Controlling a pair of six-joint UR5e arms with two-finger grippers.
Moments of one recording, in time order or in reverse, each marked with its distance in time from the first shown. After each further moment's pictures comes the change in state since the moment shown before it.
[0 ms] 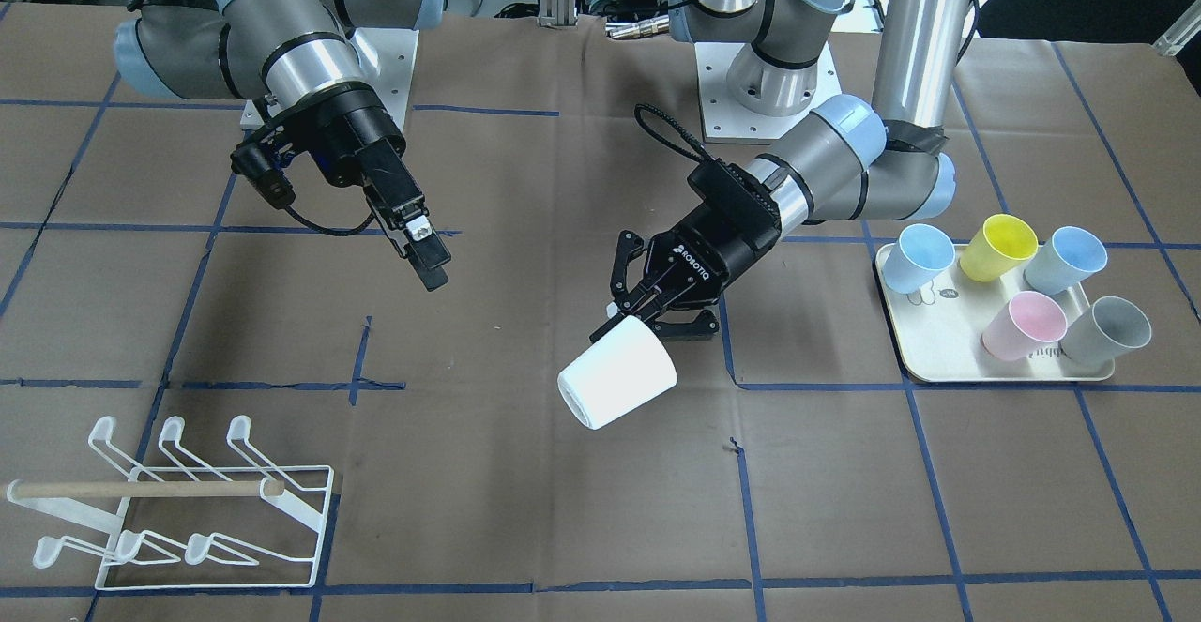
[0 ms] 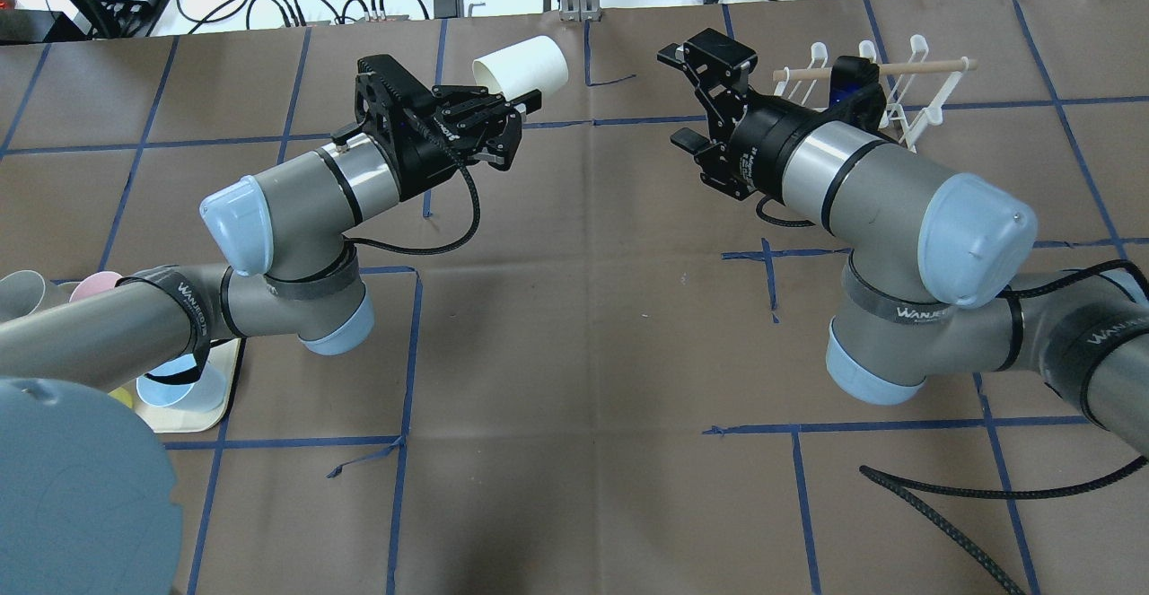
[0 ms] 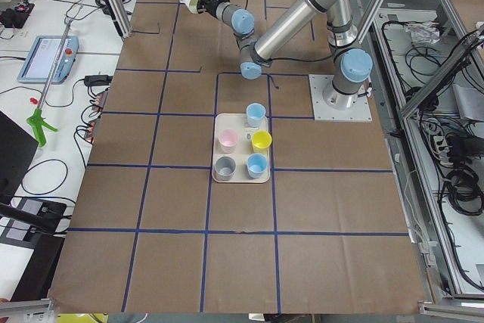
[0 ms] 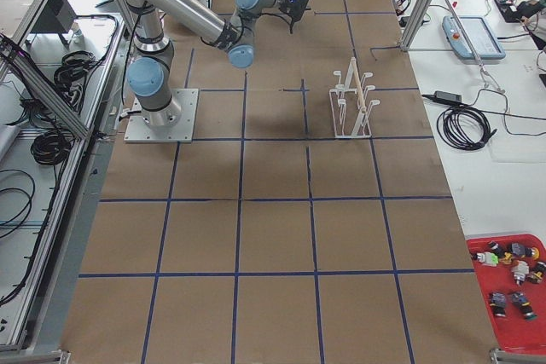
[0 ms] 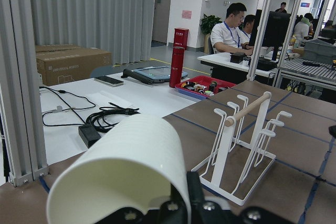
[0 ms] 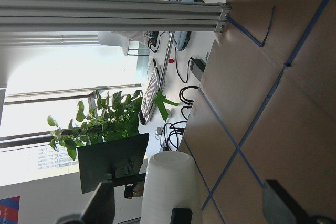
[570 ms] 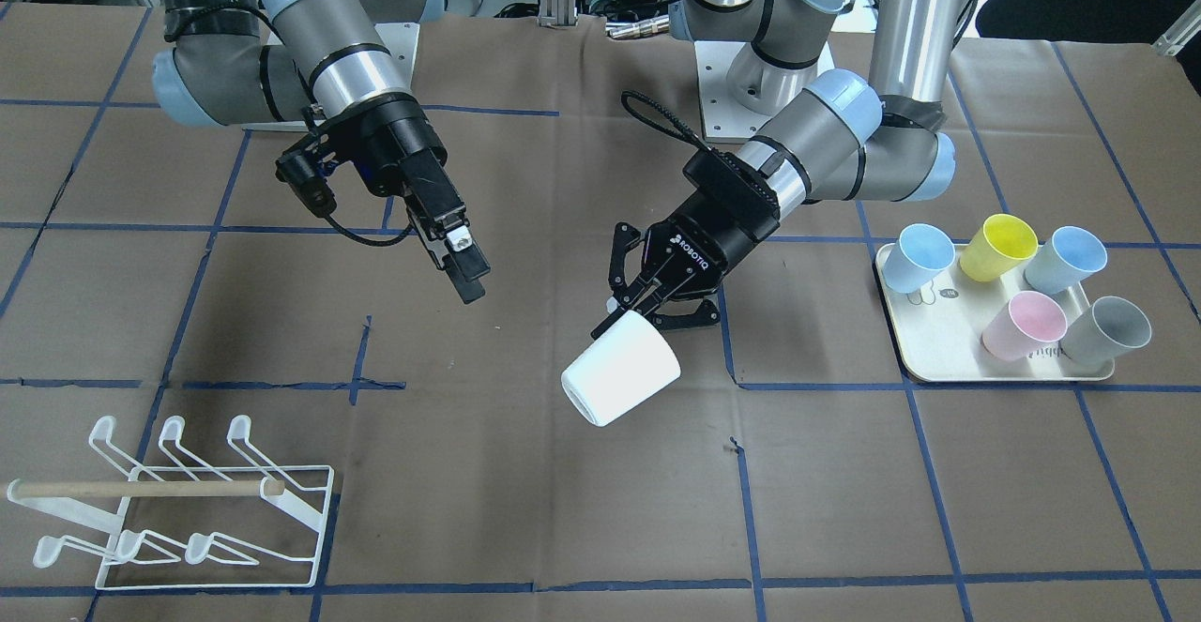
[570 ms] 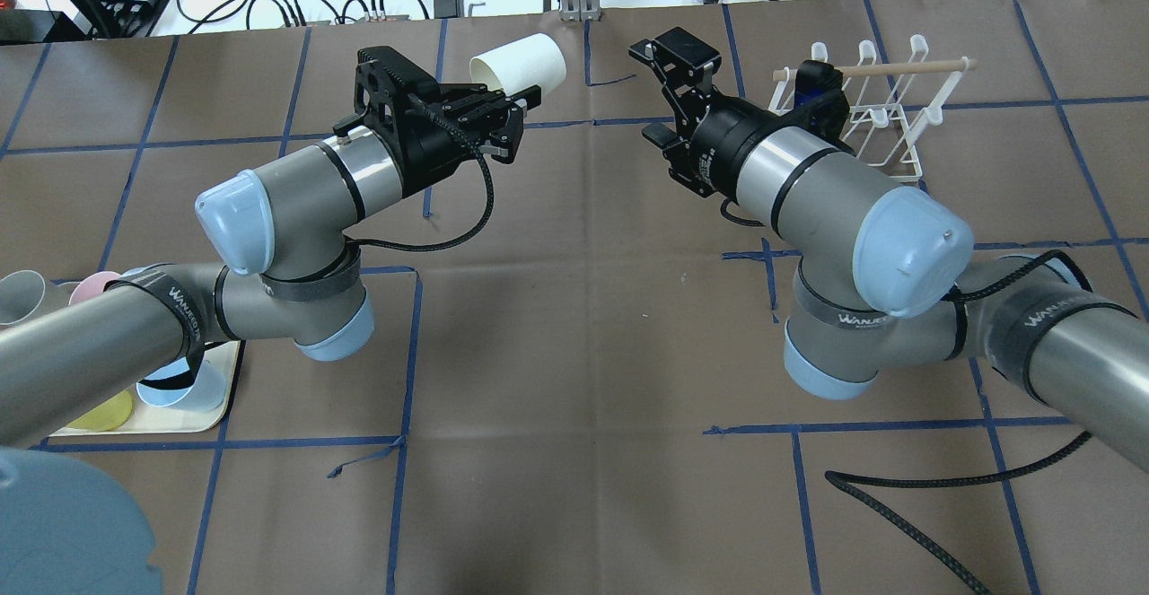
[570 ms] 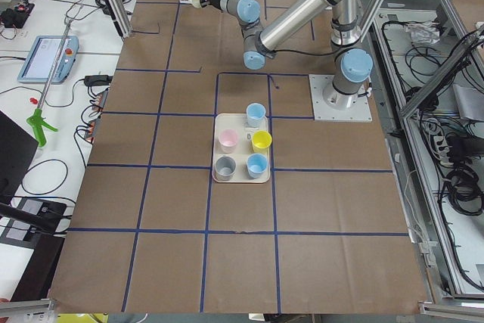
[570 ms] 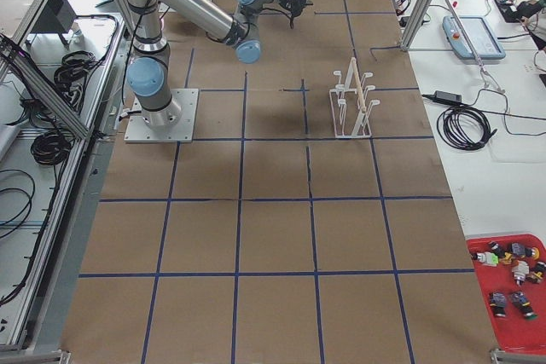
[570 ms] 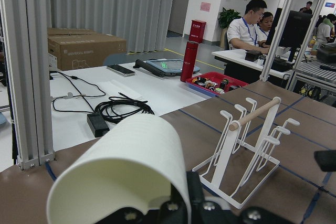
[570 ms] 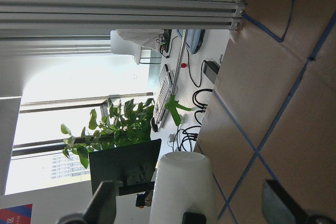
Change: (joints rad) left arm -0.016 0.059 -0.010 -0.095 0.066 -0.015; right arm 0.107 0.104 -0.073 -0.117 -0.118 0.091
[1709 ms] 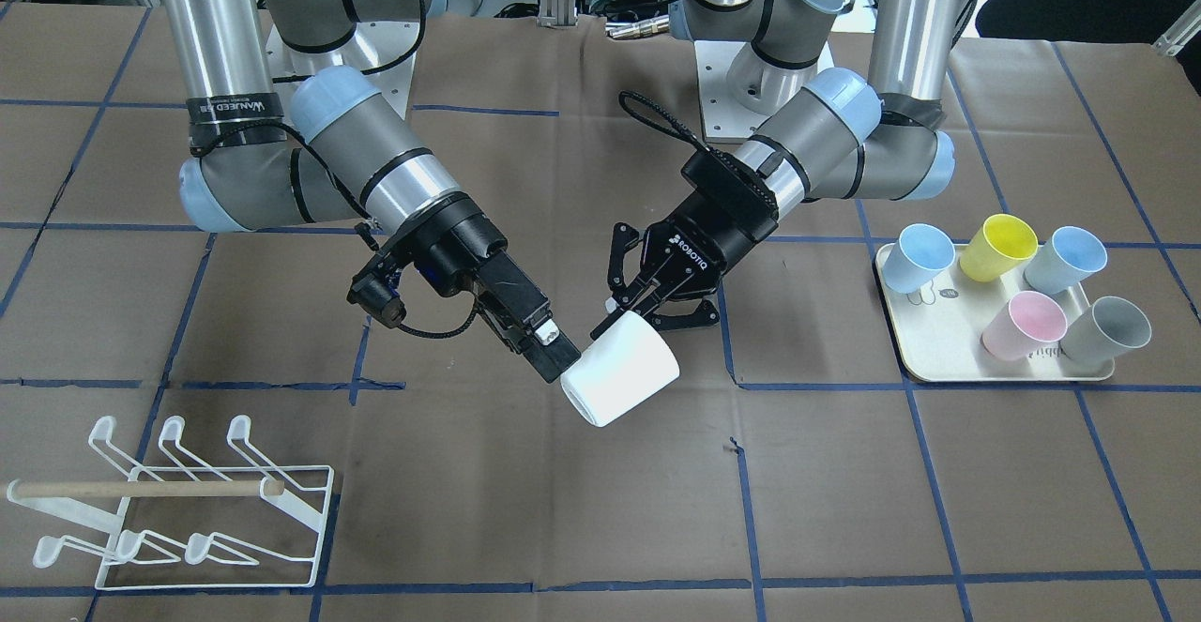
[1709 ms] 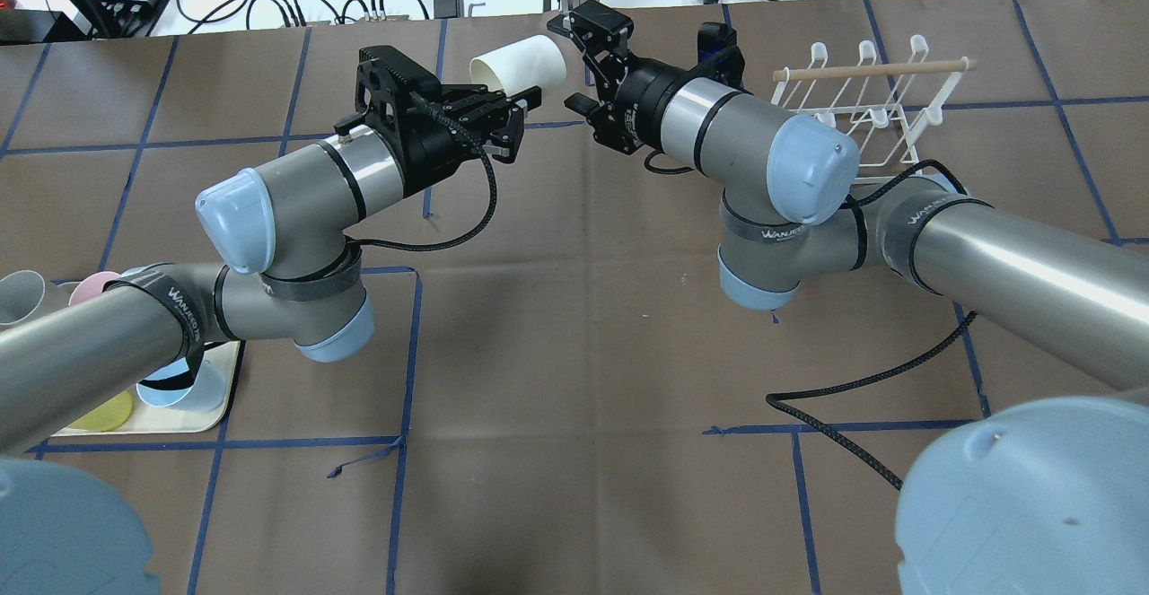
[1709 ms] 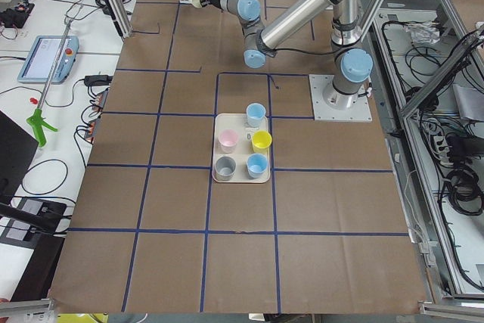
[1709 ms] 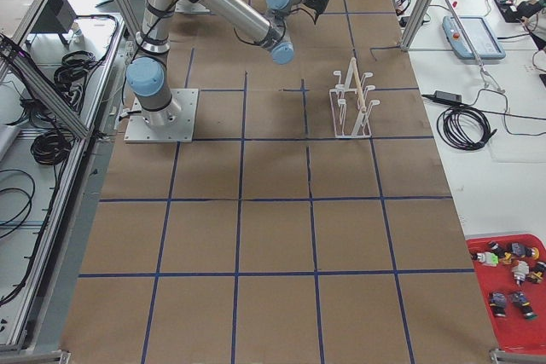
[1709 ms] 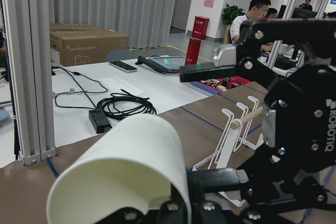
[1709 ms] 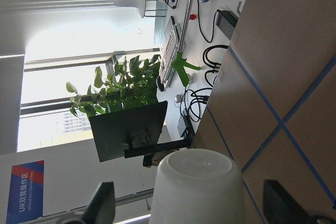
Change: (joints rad) left arm -0.003 0.001 0.000 -0.008 0.005 0.001; right arm 0.039 0.247 -0.233 -0.022 0.145 0.034
